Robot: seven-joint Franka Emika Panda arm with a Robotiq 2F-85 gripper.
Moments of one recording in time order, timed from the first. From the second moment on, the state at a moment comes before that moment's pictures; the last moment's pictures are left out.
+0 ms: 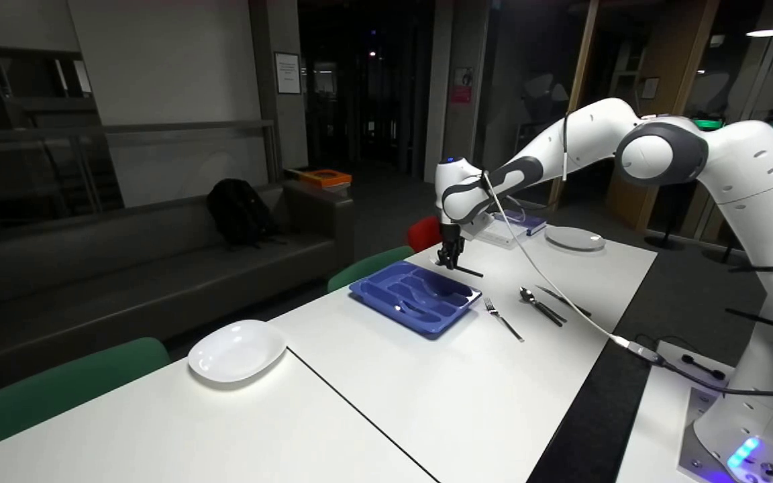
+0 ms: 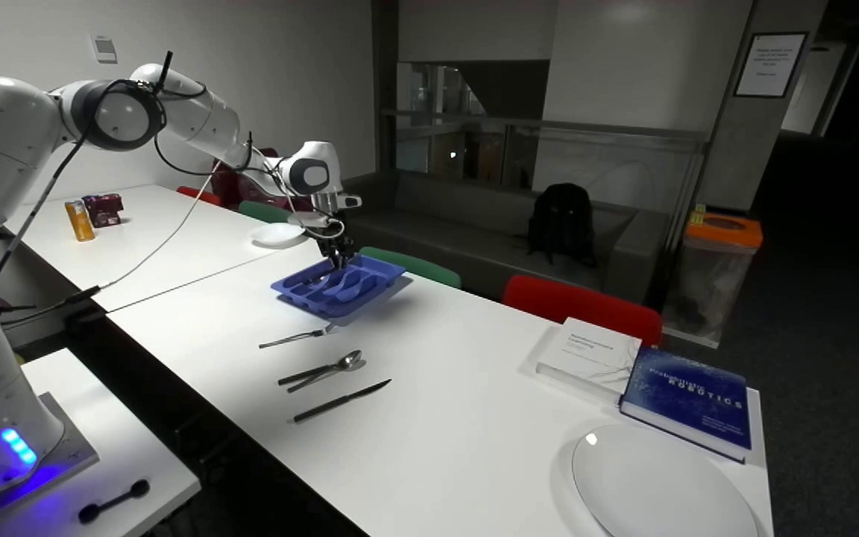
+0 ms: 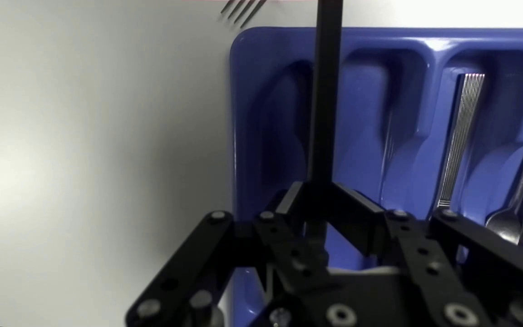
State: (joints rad) arm -0.01 0.70 -0.06 -1.48 -0.15 2.18 -0.03
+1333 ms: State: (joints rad) arm -0.04 0.83 -0.05 -1.29 -0.12 2.17 -0.03
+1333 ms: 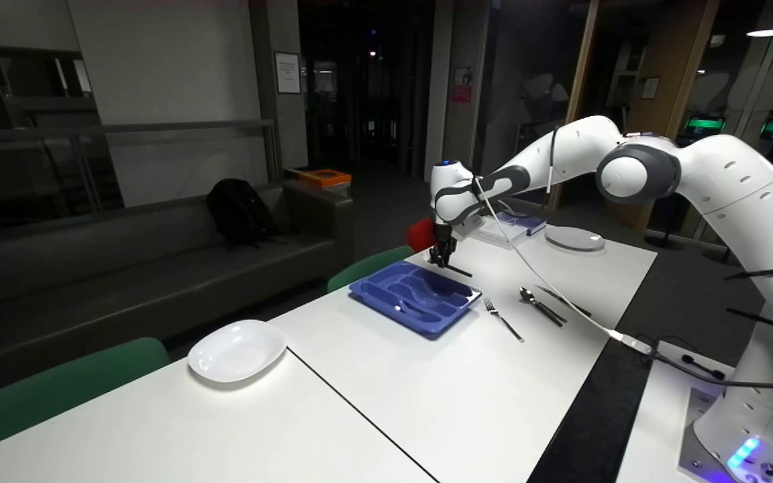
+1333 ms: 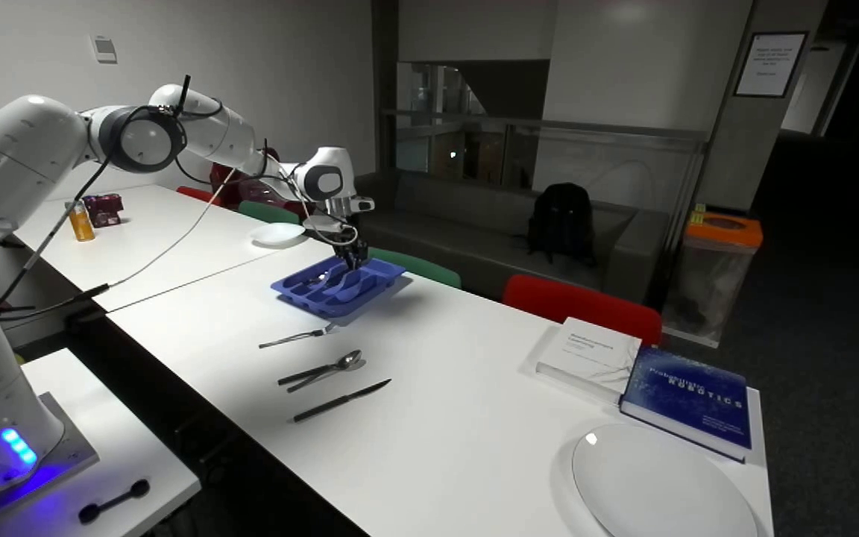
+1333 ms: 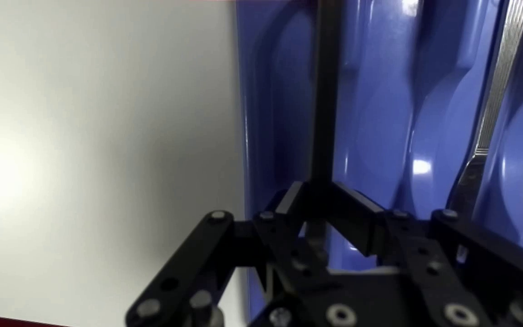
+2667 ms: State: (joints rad) arm -0.04 0.86 -0.05 -1.28 -0.10 2.16 -0.03
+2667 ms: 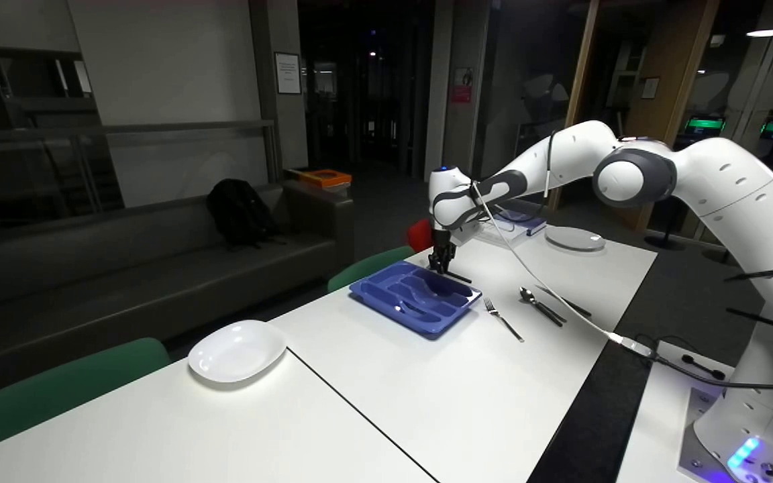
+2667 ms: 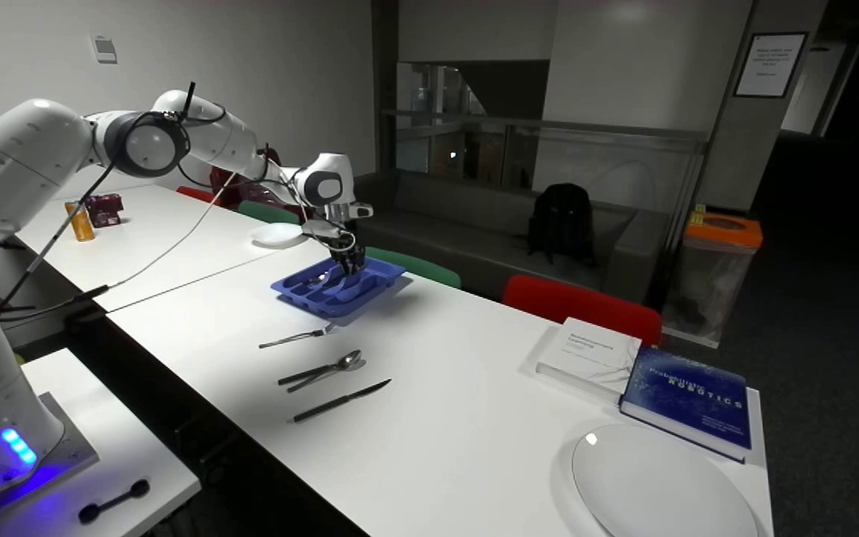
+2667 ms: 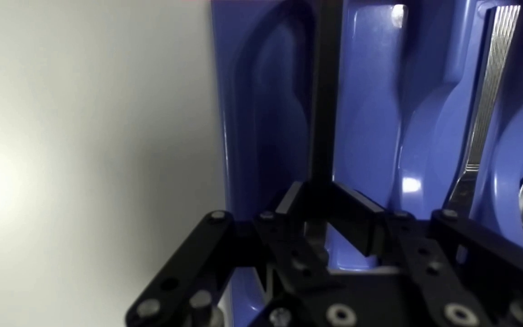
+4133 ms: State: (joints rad) arm -0.07 1.03 -0.05 -1.07 -0.10 2.13 -0.13
